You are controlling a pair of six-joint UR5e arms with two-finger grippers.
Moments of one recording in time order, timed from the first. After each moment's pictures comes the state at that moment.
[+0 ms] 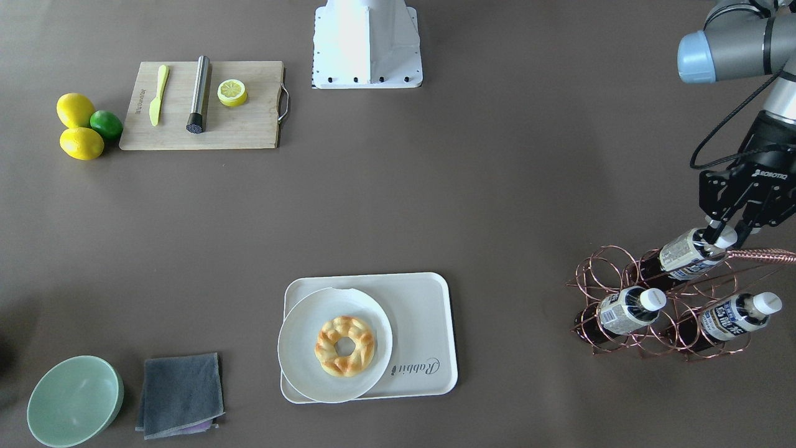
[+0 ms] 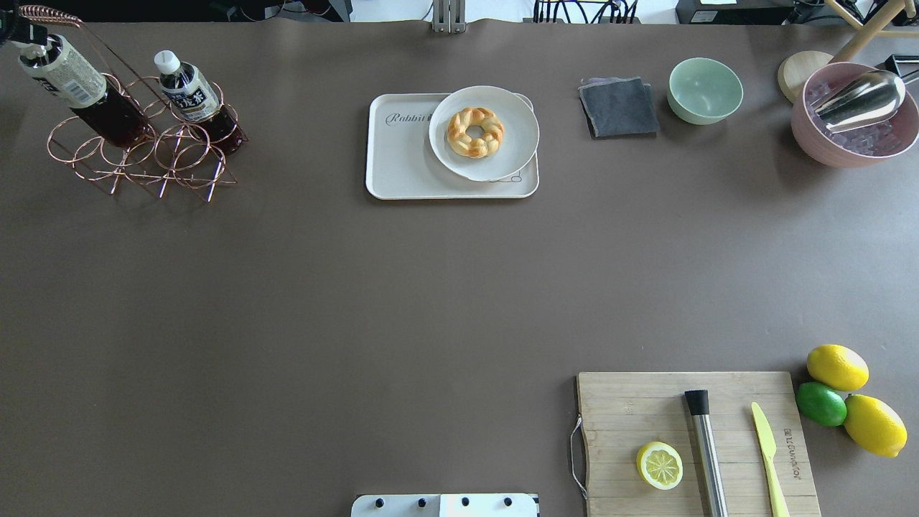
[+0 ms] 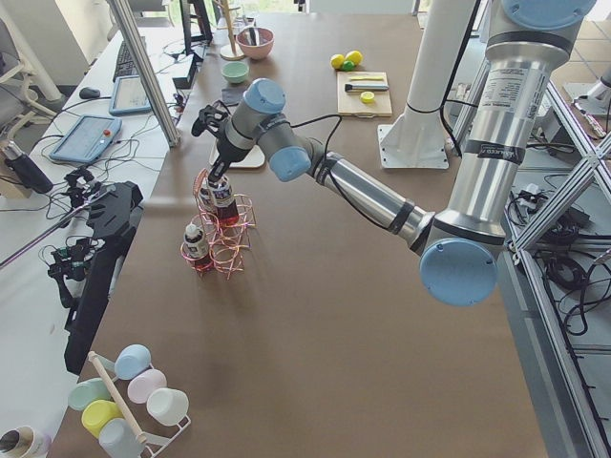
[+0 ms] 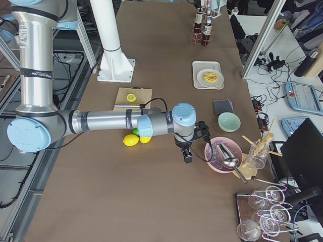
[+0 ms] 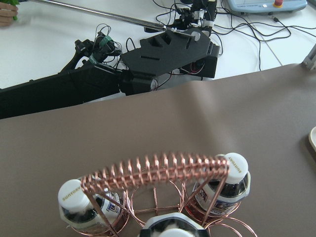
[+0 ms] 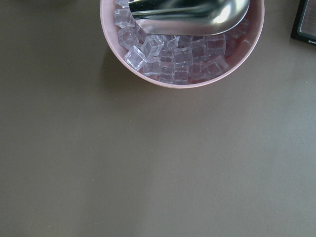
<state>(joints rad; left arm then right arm) -1.26 -1.79 -1.90 -2.00 -2.06 -0.60 1.52 -1.63 1.72 -1.47 2.36 -0.13</state>
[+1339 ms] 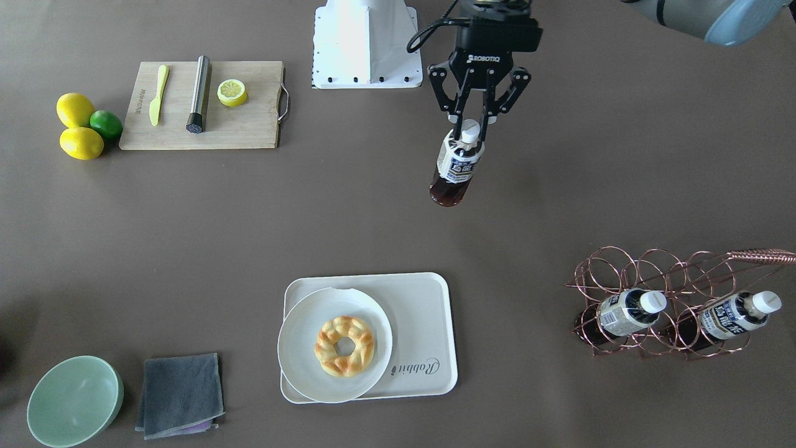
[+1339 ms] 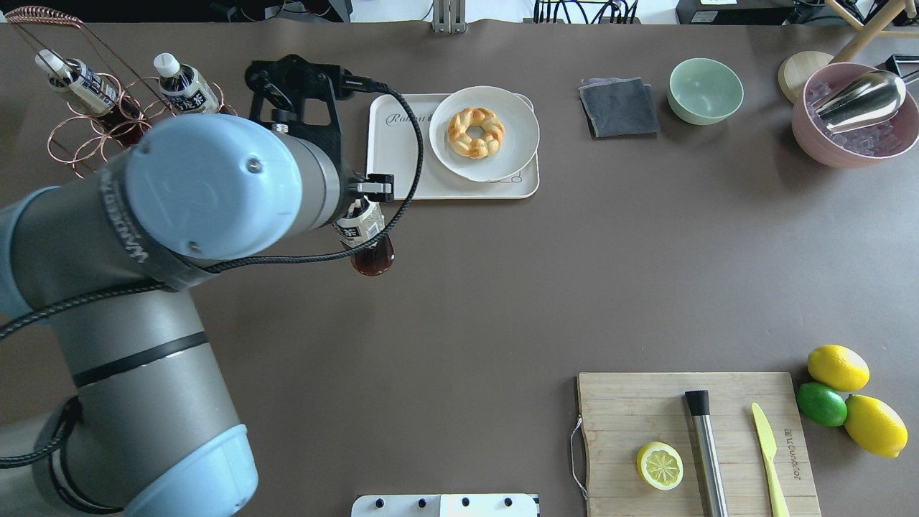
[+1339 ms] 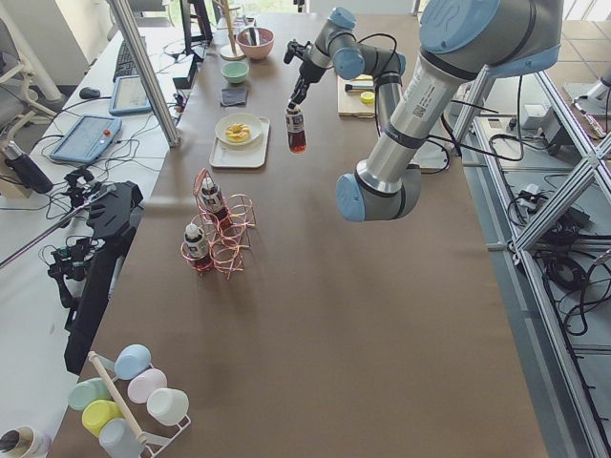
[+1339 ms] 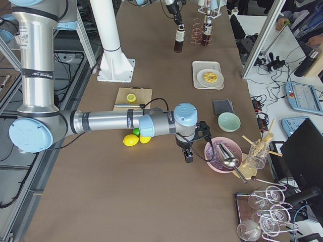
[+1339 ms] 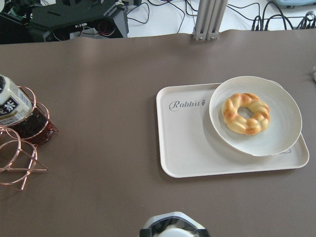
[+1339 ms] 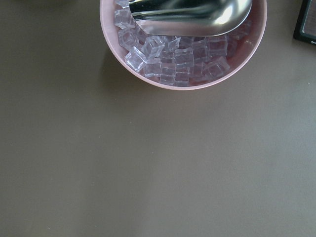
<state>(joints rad) -0.51 -2.30 -2.09 -1.25 -1.44 -1.17 1.51 -1.62 1.72 -1.47 2.36 -0.13</state>
